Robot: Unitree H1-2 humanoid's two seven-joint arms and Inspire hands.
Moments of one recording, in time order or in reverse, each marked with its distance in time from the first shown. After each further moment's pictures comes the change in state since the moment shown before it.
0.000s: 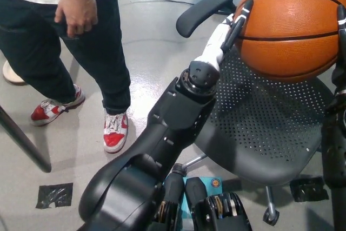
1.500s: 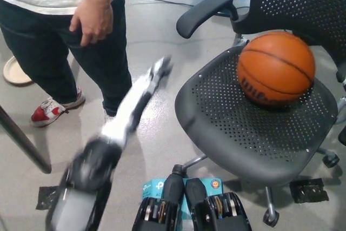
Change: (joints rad) left_arm 0.777 0.312 0.008 -0.904 -0.024 -0.101 -0.300; right_arm 0.359 -0.058 0.033 -0.266 -0.015 -0.059 0.255
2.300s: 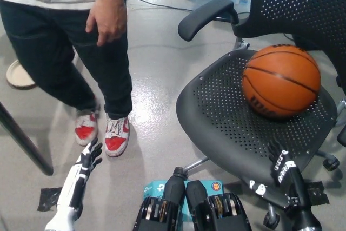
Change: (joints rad) left_arm 0.309 0.025 0.193 0.137 0.013 -0.340 0.058; right_arm 0.222 0.129 0.229 0.231 -0.214 -0.242 0.036
